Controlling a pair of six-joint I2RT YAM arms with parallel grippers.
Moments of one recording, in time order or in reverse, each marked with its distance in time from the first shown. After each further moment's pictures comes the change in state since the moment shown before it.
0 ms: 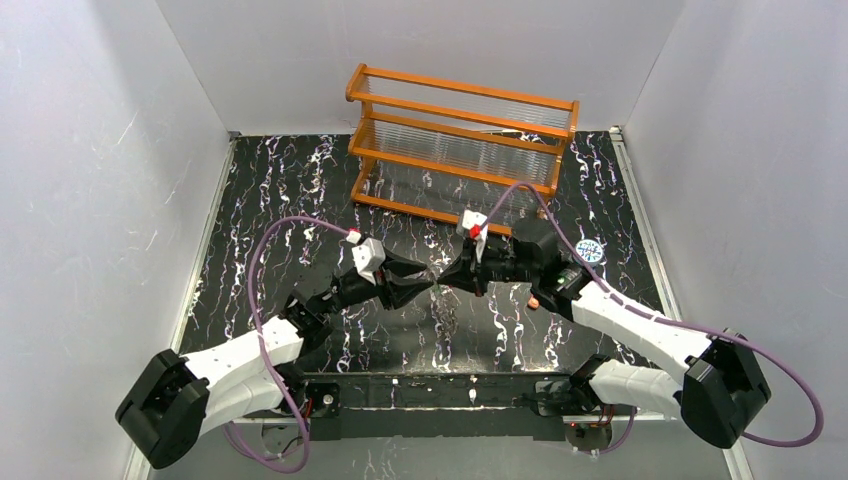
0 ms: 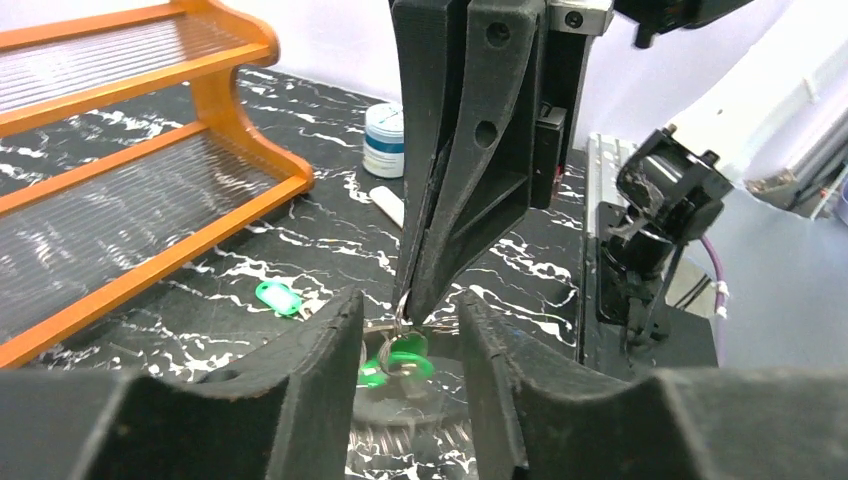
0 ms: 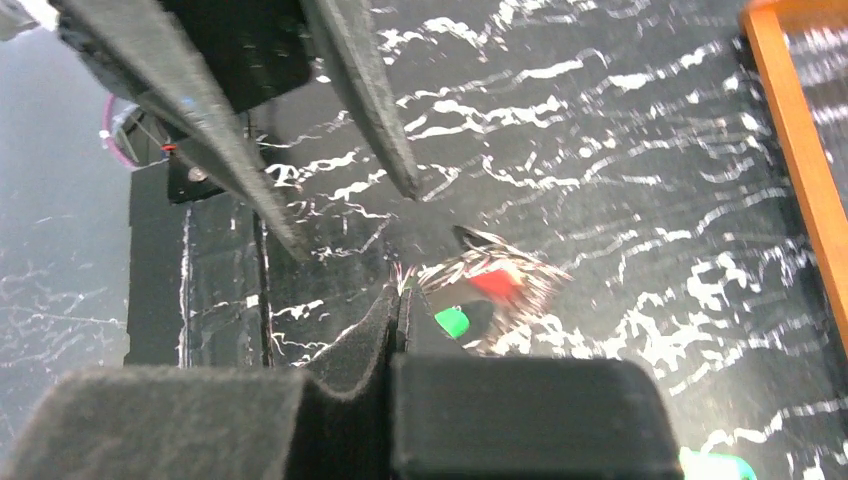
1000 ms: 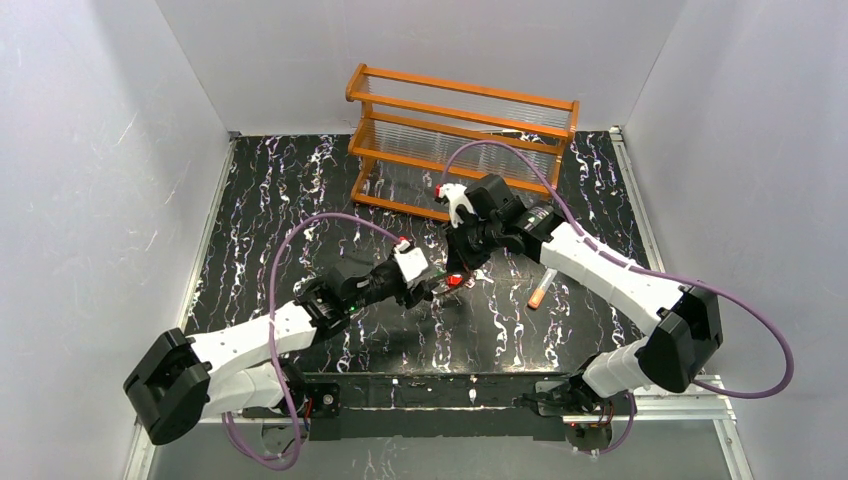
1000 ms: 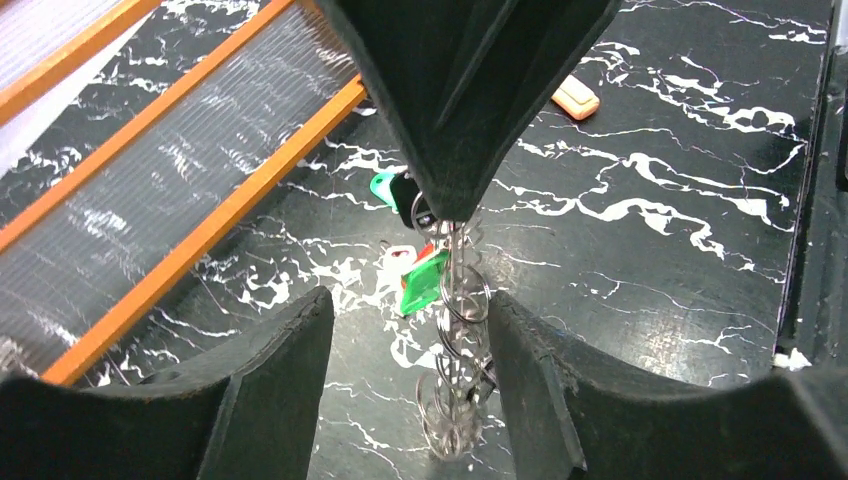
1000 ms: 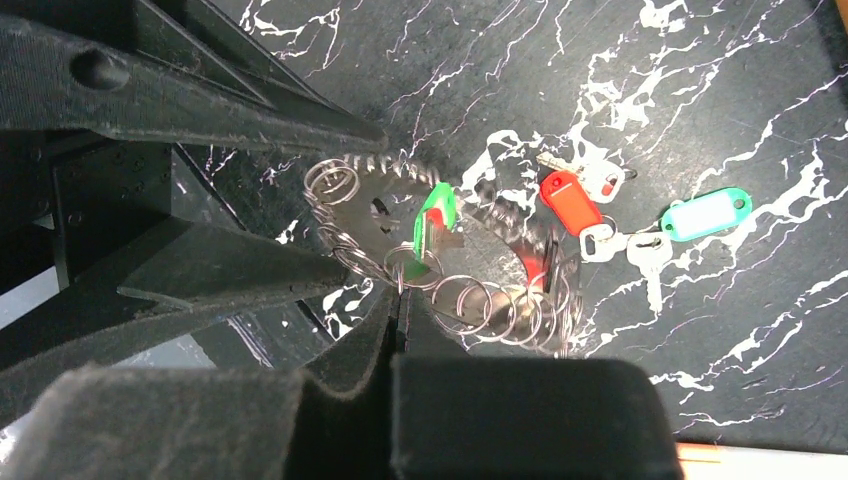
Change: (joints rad) left arm -0.142 0.084 0.182 -0.481 -0.338 0.448; right arm 0.043 0.320 0.625 -0.922 0.396 0.153
